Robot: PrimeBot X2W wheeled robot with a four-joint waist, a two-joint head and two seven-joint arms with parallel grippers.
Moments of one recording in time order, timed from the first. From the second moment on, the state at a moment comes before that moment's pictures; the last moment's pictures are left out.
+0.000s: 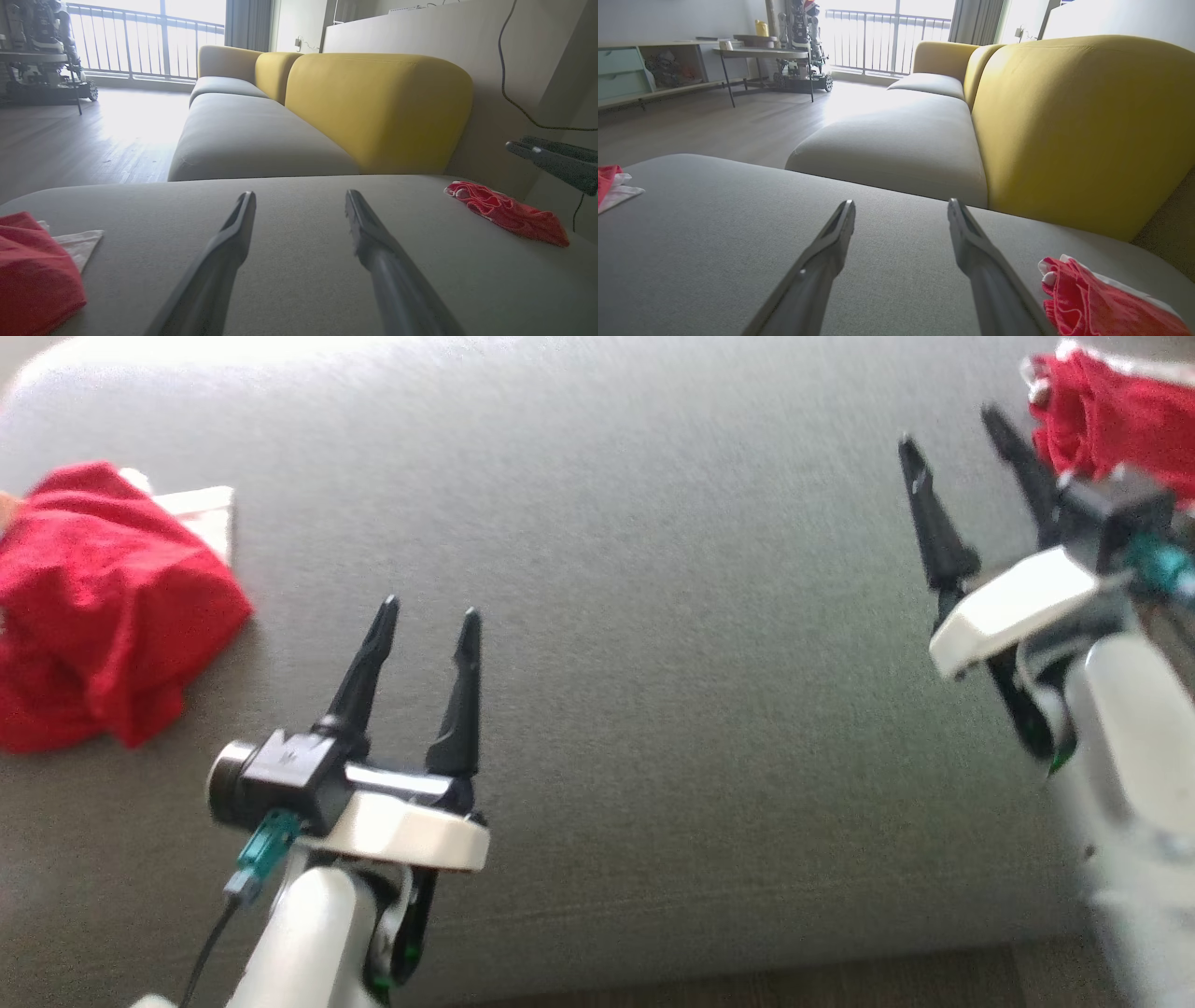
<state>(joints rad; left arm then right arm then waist) -0.16 0.05 -0.32 0.03 -0.19 0.03 -0.26 -0.58 -0.27 0.20 0.37 0.24 0.13 -0.12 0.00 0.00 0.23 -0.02</state>
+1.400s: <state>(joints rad) 0.04 0.05 -0.25 0.08 -0.23 0.04 -0.26 -0.13 -0.06 -0.01 0.27 0.21 0.13 -0.25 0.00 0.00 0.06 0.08</state>
